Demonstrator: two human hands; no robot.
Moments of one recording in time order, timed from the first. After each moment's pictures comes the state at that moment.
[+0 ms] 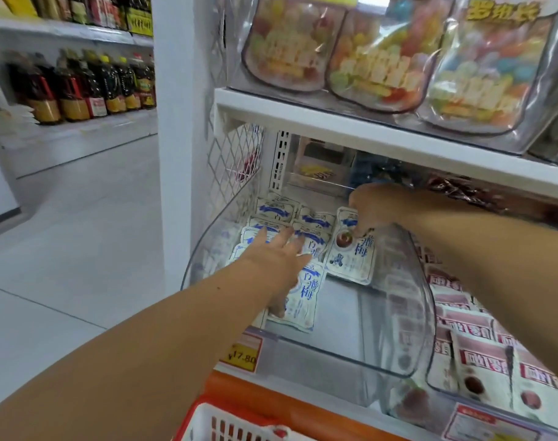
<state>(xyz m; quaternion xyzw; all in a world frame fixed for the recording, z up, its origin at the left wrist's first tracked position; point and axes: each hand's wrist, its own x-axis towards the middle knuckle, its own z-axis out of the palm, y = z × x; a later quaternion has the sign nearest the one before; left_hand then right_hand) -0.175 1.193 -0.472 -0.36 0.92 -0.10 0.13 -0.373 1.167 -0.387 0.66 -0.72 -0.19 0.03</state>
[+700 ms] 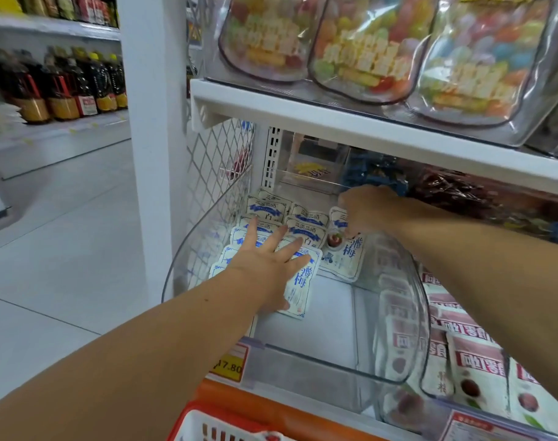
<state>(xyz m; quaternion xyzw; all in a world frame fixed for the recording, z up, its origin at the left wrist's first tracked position) -0.178 1.192 -0.484 -0.36 0.92 -0.13 0.11 -0.374 1.172 -0.399 0.66 -0.73 -0.17 0.08</state>
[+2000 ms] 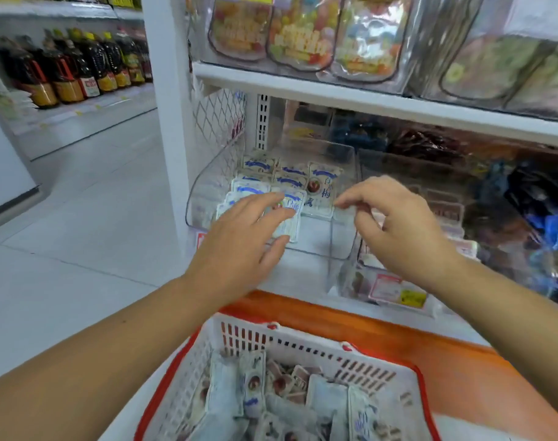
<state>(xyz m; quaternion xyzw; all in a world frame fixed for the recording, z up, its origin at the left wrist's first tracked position) -0.118 1.320 -0.464 -0.29 0.88 -0.03 -0.36 -0.333 1.399 -0.396 0.75 -0.56 0.33 0.09</state>
